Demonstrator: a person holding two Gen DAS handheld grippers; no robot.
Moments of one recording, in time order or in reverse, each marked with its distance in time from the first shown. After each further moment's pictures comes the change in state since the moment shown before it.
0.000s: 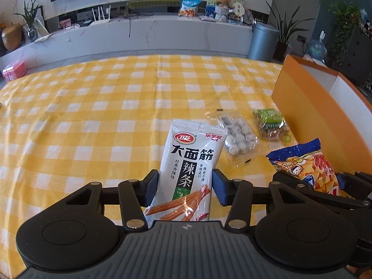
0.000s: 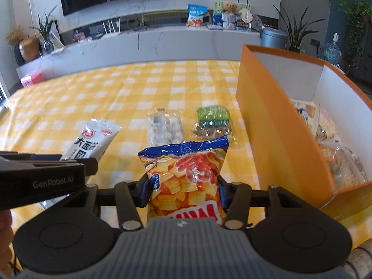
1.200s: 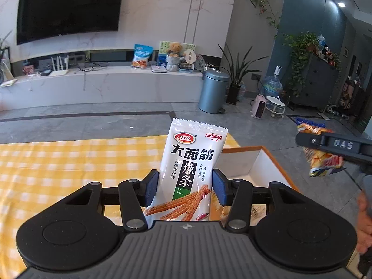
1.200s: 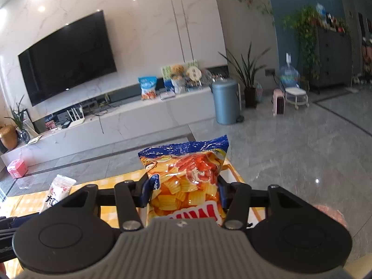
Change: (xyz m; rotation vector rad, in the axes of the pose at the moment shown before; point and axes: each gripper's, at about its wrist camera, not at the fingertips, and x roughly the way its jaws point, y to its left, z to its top) left arm -0.043 -0.124 0.124 0.057 -0.199 -0.200; right arm -0.103 -0.196 0.146 0.256 -0.276 -0.074
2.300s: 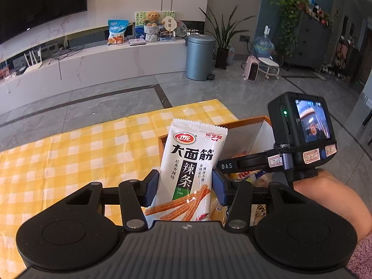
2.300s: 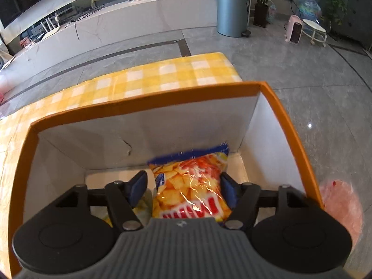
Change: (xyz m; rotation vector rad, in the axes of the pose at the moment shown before) left arm 0.088 -0.042 -0.009 0.145 0.164 -0.001; right arm 0.252 -0.021 -0.042 -0.128 0.487 -0.069
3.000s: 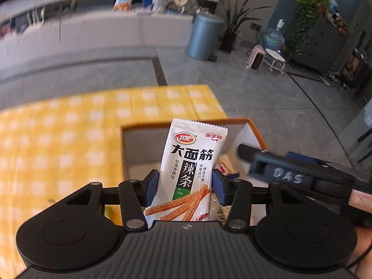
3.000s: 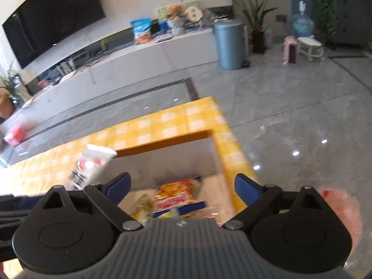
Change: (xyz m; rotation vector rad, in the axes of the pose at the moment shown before) left arm 0.039 -0.028 0.038 -0.197 0.159 -0.041; right arm -0.097 -0.050 -0.011 0.096 -0.196 0.083
